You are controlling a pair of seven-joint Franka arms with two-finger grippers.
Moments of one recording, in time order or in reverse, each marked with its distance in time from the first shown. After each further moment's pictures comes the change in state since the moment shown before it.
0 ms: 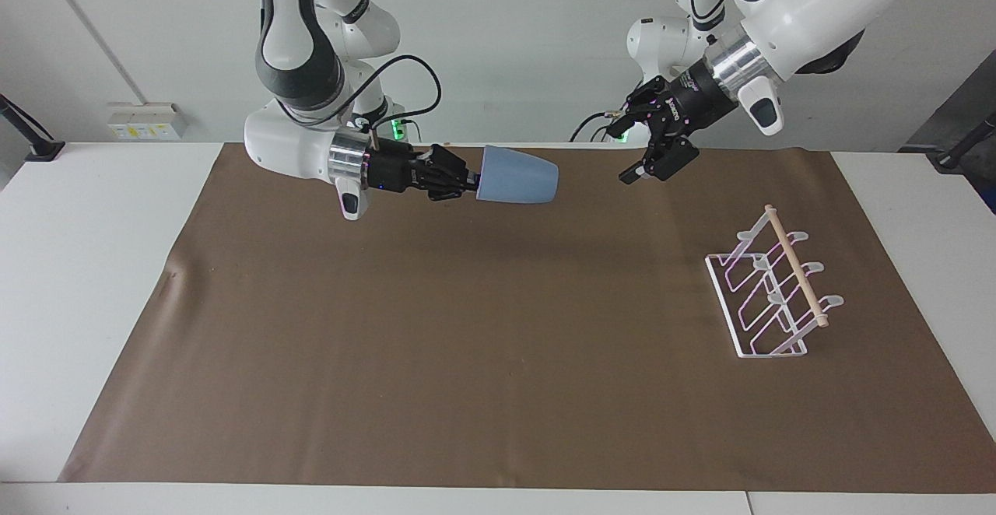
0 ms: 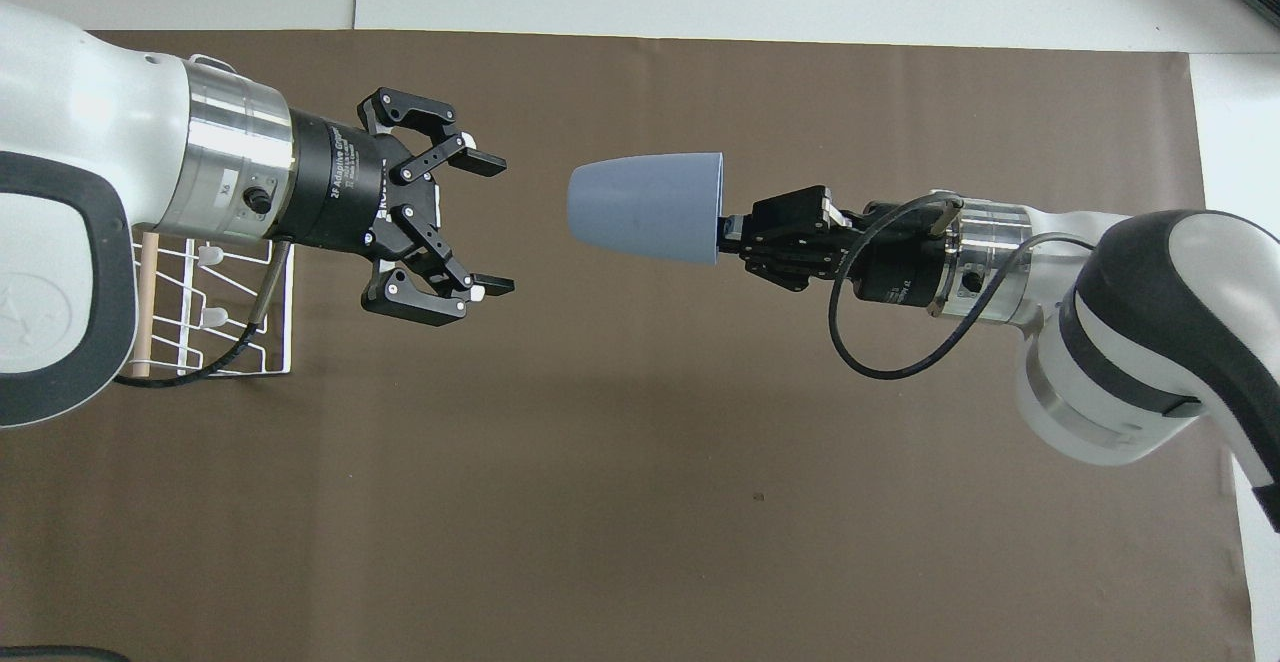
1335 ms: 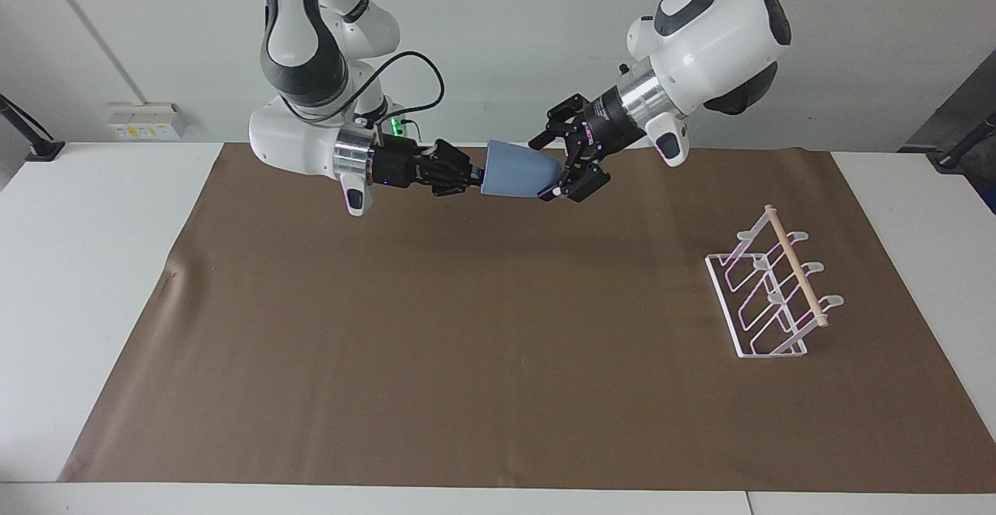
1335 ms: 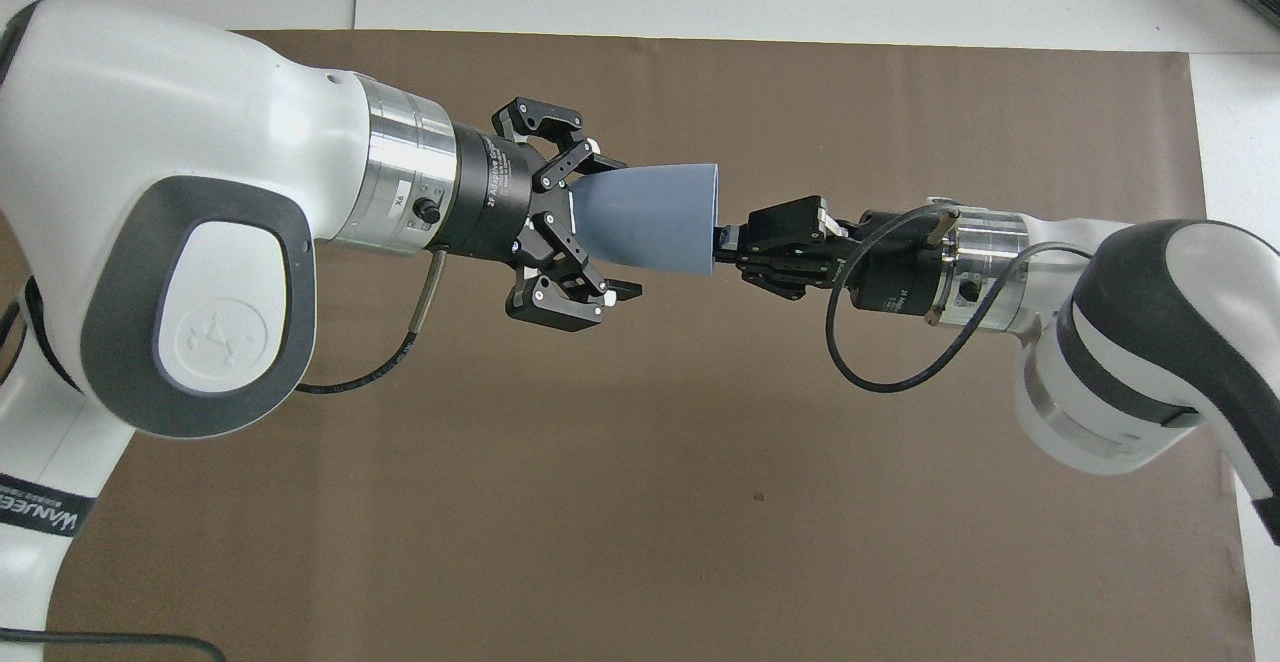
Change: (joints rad) left arm -0.097 0.054 -0.042 0.039 -0.029 0.126 -0.090; right arm 0.006 -0.015 0.000 -0.016 0.000 -0.002 -0.001
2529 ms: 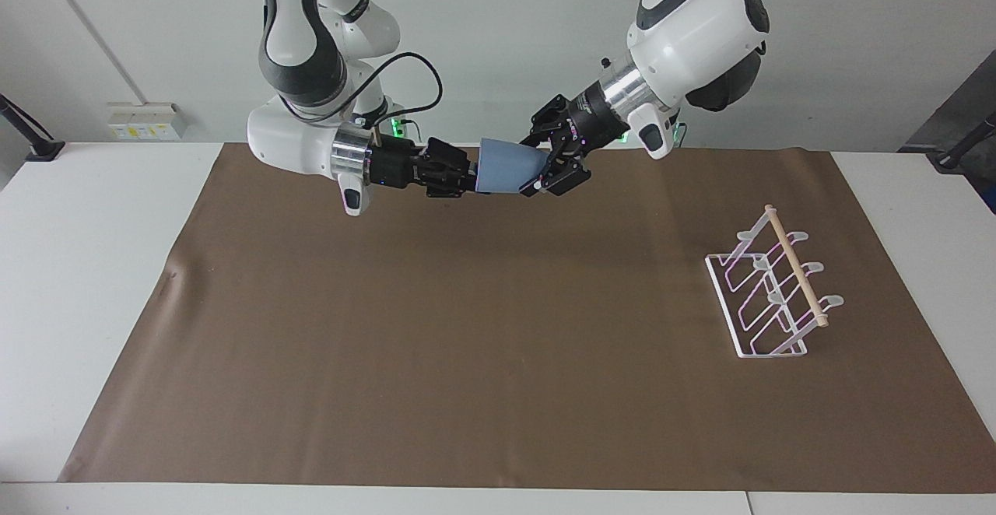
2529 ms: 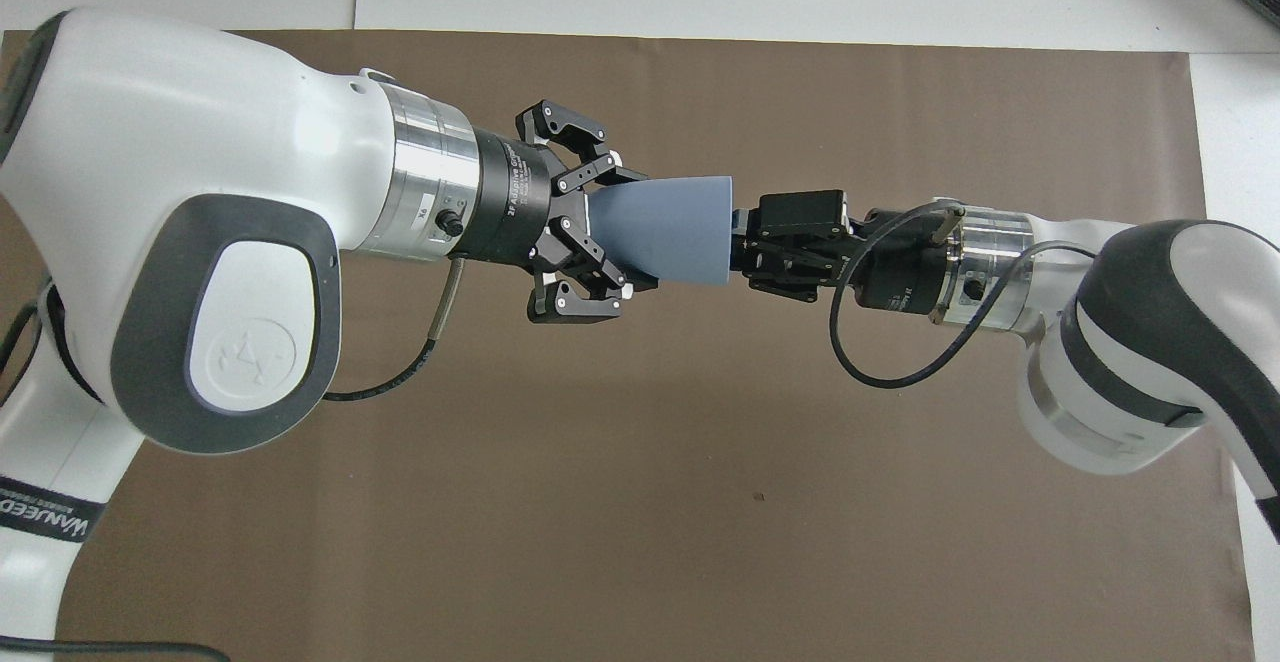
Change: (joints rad) left arm -0.021 -0.002 -0.003 0.002 0.043 0.029 0.025; right arm -0.004 -0.001 -0.001 -0.003 0.000 0.009 0.007
